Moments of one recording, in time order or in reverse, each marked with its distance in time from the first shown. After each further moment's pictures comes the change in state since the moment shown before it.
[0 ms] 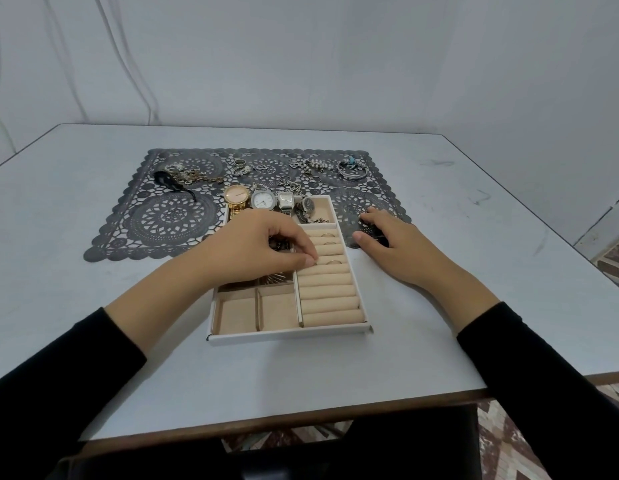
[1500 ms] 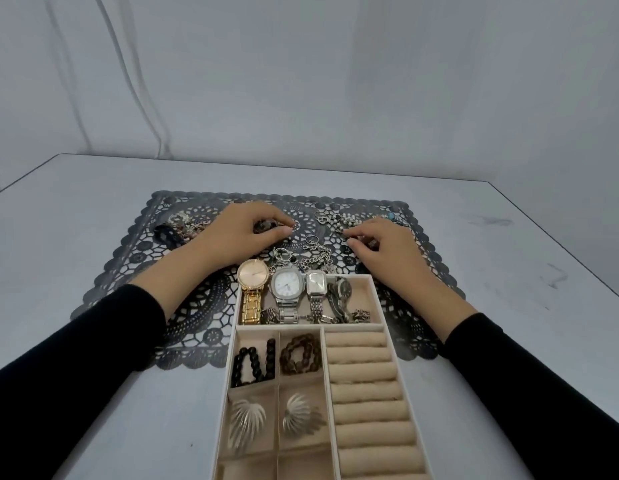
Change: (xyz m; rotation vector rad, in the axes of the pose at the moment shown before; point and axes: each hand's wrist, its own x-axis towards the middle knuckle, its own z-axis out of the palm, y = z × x) left_hand 0.119 -0.133 -0.072 0.192 0.199 -0.070; right_hand 0.155 -0.009 0.029 0.108 0.174 -0.048
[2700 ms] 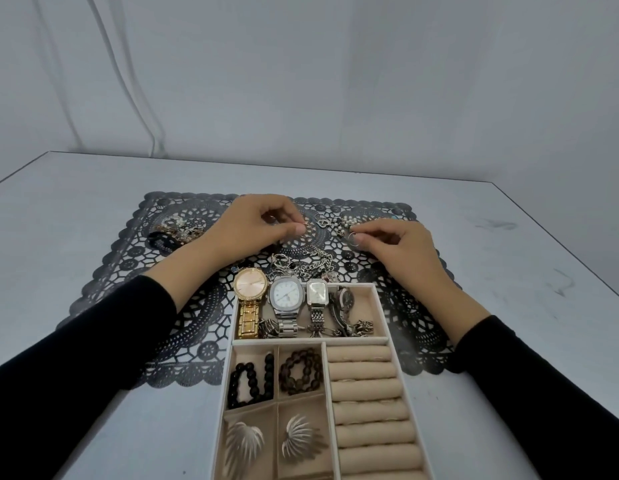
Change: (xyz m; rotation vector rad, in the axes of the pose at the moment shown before) left_hand 0.016 0.010 0.005 -0.261 0.037 0.003; right_hand 0.002 0.002 -0.010 0.372 0.090 0.131
